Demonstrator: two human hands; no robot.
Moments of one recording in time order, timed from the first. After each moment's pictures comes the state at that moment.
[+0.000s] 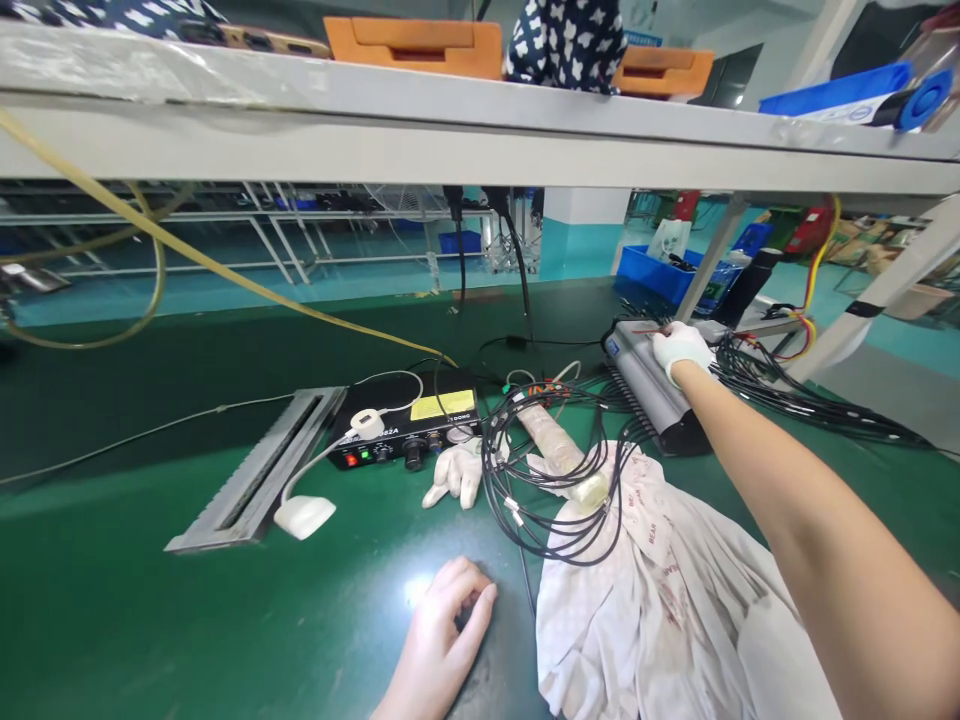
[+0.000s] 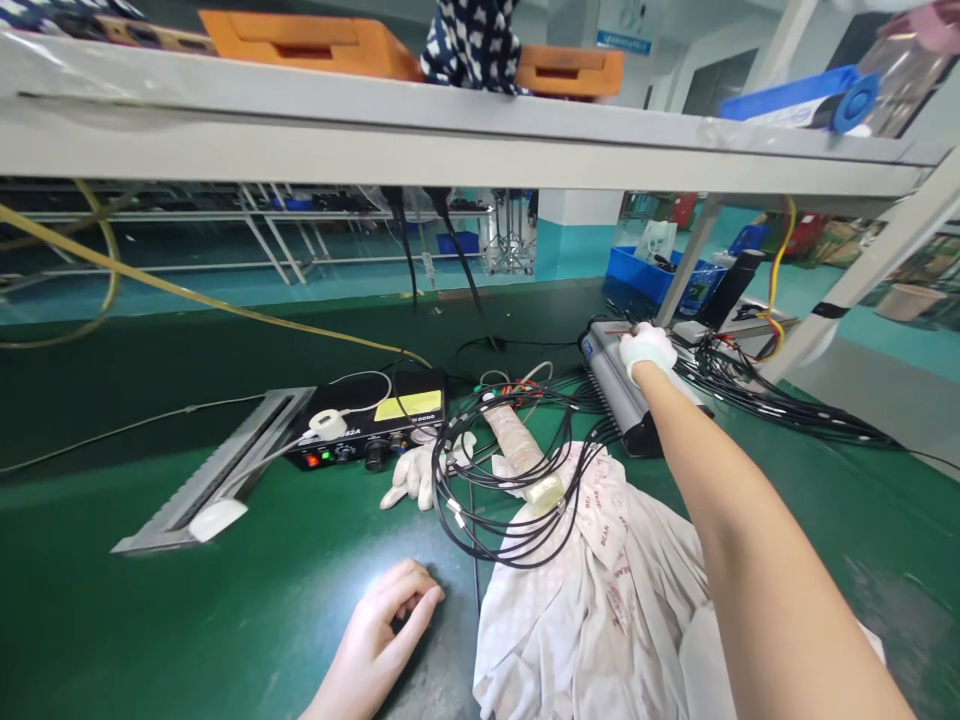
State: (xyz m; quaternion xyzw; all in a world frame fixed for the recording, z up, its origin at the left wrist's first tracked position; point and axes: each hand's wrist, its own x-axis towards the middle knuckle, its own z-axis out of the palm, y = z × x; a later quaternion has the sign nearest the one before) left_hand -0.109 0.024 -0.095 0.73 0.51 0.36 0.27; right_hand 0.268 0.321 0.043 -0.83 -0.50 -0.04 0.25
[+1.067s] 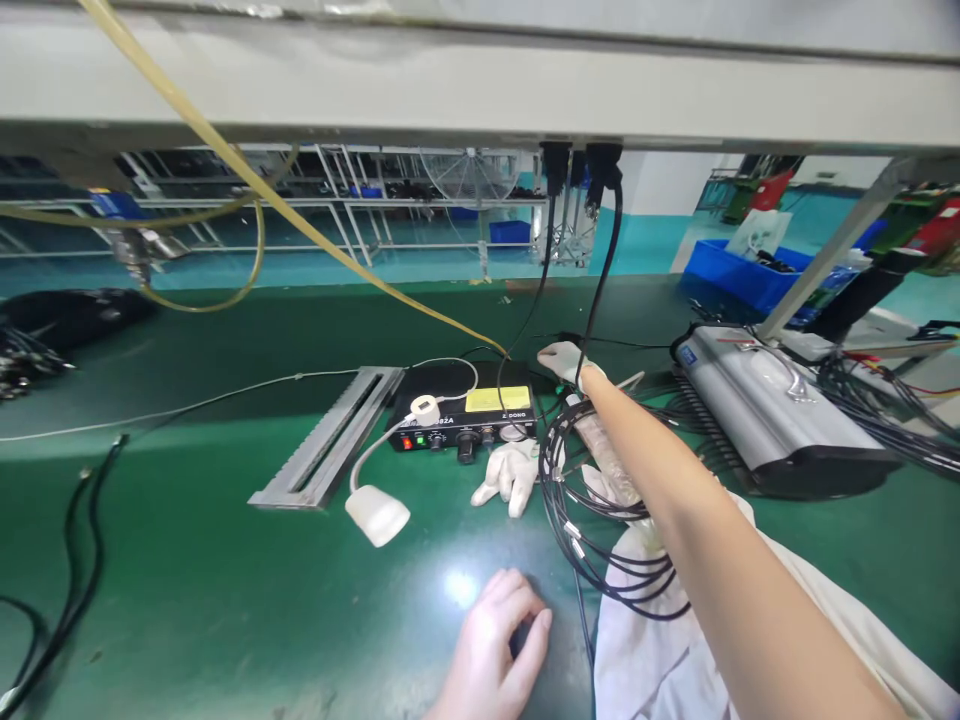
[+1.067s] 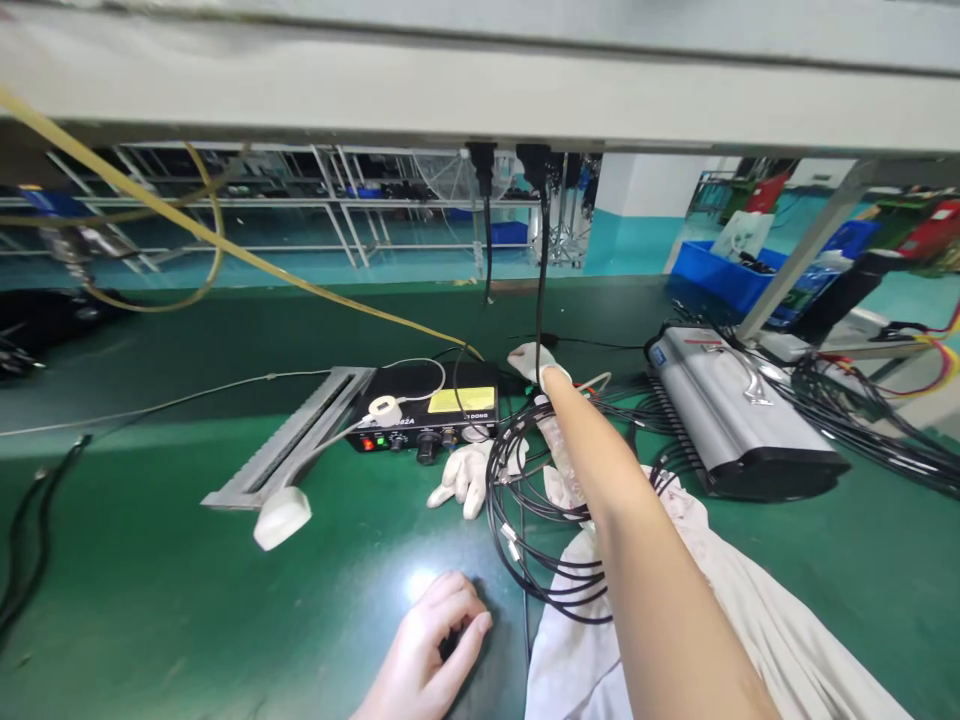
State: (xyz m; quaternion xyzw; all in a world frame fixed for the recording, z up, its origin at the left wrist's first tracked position) left_hand -0.107 0.027 -0.095 0.73 0.50 0.37 0.27; right_hand 0.020 0.402 -0.030 -0.52 -0.83 0.18 0.12
